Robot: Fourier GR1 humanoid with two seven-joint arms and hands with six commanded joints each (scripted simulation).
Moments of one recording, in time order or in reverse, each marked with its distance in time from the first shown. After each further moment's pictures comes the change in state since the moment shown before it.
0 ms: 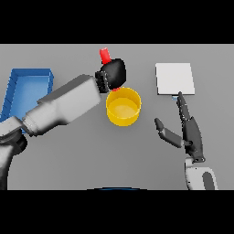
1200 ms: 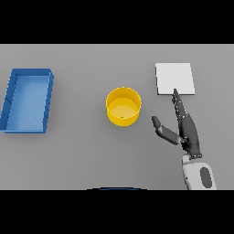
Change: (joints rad) left arm -0.363 0.303 0.767 0.556 0.522 0.031 0.122; right arm -0.046 0.002 0.006 0.044 -0.014 0.016 -0.021
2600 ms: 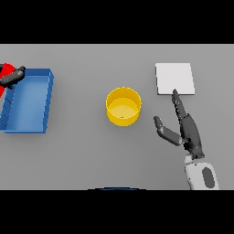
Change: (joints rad) left arm 1.076 0.011 0.286 -0.870 0.666 0.240 0.536; right arm 0.001 -0.036 0.005 -0.001 0.003 0.028 -0.011
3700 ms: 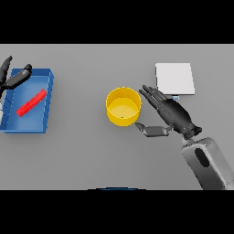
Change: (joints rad) left arm 0.047 -0.010 -0.043 -0.095 -0.005 -0.021 -0.012; right arm -0.285 -0.262 0.220 0.084 0.410 0.156 0.085
